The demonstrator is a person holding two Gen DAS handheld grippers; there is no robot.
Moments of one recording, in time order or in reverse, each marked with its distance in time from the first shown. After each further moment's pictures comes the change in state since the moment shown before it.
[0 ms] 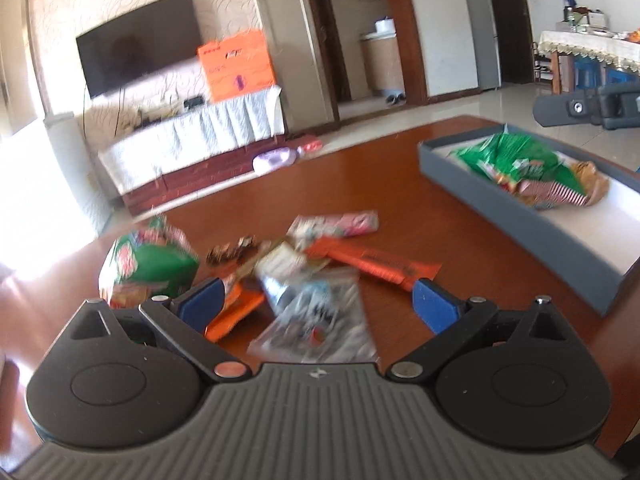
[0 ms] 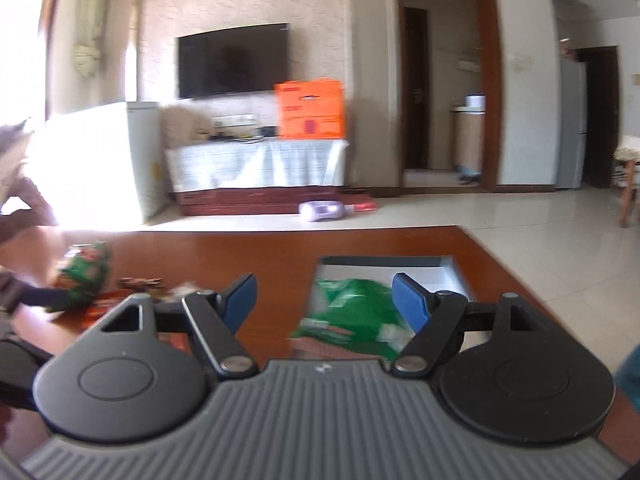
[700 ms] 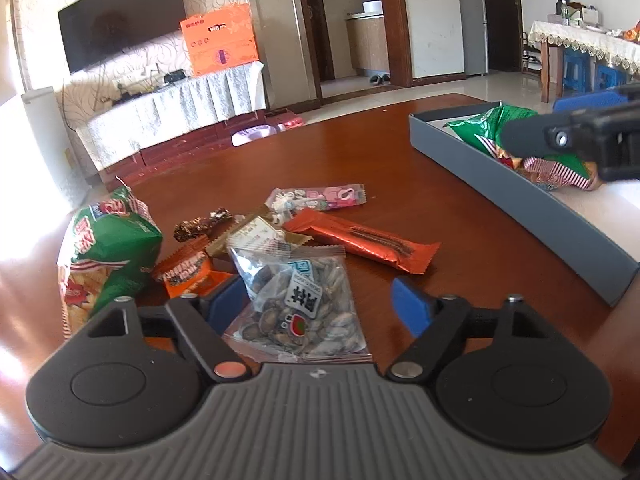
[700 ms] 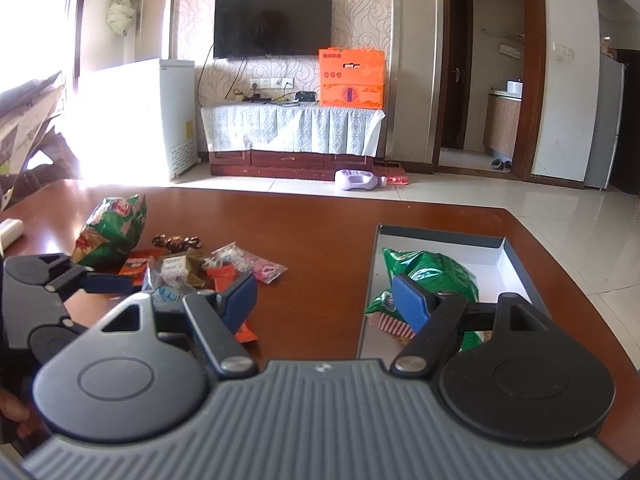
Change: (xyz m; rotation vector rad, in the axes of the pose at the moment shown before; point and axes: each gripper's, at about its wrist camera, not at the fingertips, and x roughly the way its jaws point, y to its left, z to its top) left arm 0.031 -0.005 0.006 -0.019 0.059 -0.069; right arm 0.021 0.040 -0.004 -0.091 0.099 0.058
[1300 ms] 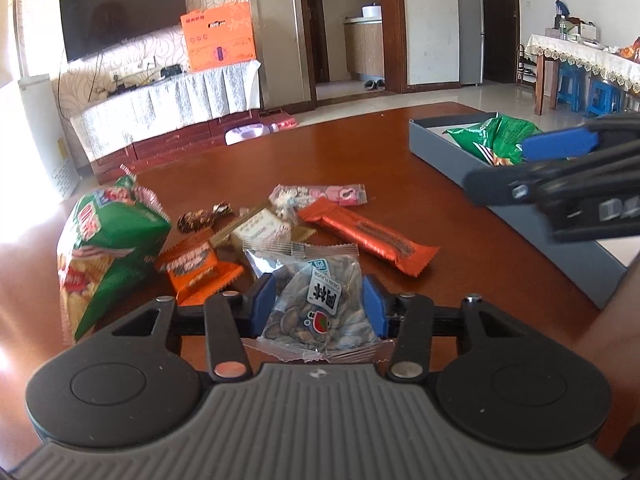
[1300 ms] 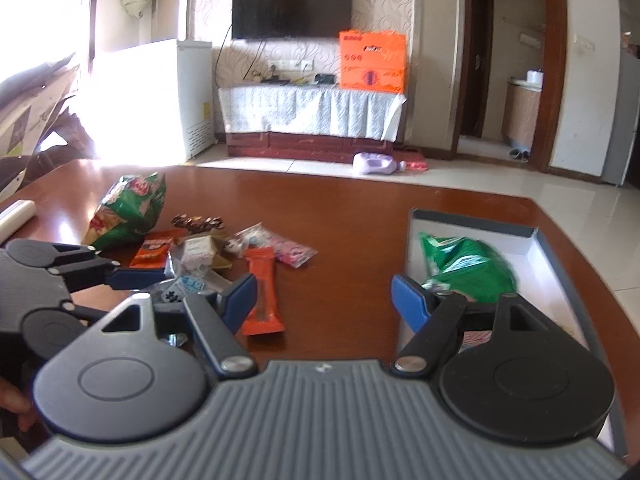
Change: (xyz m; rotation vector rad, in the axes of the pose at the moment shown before) left arm -0.007 0.014 -0.007 -0.046 0.000 -0.039; right arm 0.018 0.020 0.000 -0.024 0.068 0.054
